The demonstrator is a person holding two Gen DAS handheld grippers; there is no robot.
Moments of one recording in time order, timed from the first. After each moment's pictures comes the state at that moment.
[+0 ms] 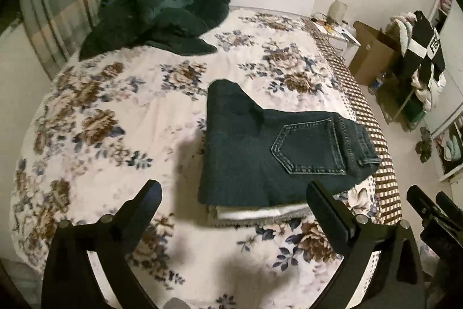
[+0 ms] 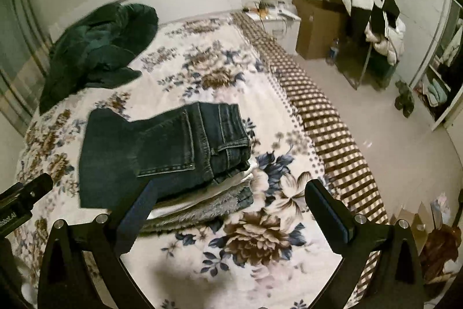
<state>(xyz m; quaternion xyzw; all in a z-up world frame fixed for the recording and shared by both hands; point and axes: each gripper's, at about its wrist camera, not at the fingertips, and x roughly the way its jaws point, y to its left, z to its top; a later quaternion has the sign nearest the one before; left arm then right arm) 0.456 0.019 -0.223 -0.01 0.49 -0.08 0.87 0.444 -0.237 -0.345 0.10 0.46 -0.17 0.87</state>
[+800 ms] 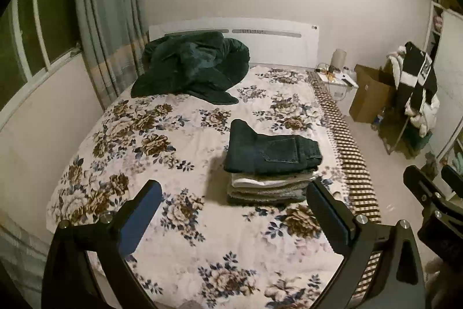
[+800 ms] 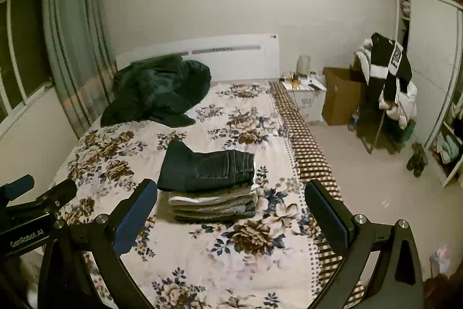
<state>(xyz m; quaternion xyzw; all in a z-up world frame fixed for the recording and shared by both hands) 0.210 0.017 -0.032 -0.01 0.38 -0.02 0.92 0.177 -0.186 -0.086 0.04 0.33 -0.07 0.94</state>
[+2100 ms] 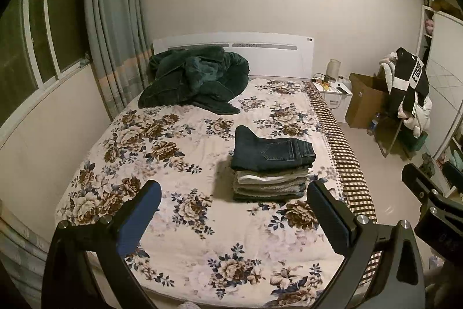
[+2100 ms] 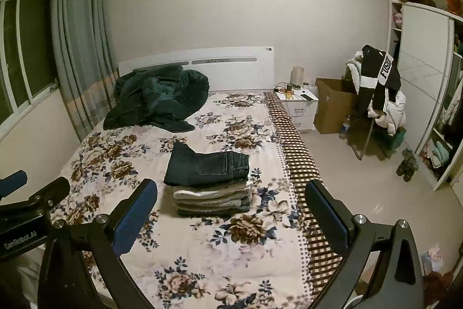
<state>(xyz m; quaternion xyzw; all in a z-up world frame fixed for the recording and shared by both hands) 0.129 0.035 0.001 0.01 0.35 -0.02 0.94 0.094 -0.169 -0.020 0.03 0.31 -0.07 0.95</state>
